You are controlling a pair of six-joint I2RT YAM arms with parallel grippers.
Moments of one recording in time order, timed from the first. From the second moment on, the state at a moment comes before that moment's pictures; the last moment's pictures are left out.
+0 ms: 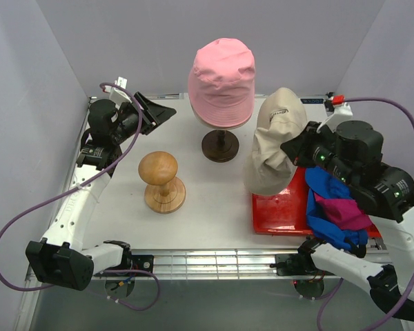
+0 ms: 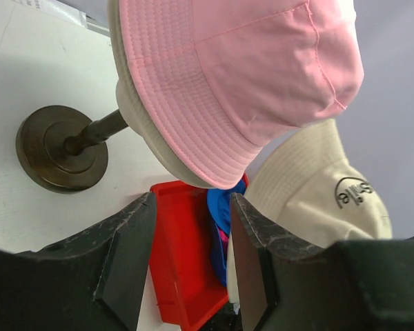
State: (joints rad) left arm -0.20 1.18 1.20 -0.14 0.47 -0.87; right arm 0.60 0.92 1.53 -1.00 0.10 0.49
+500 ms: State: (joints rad) left arm -0.29 1.19 1.20 0.06 0.55 -1.02; right arm 0.60 1.07 1.99 -0.83 -0.12 0.42
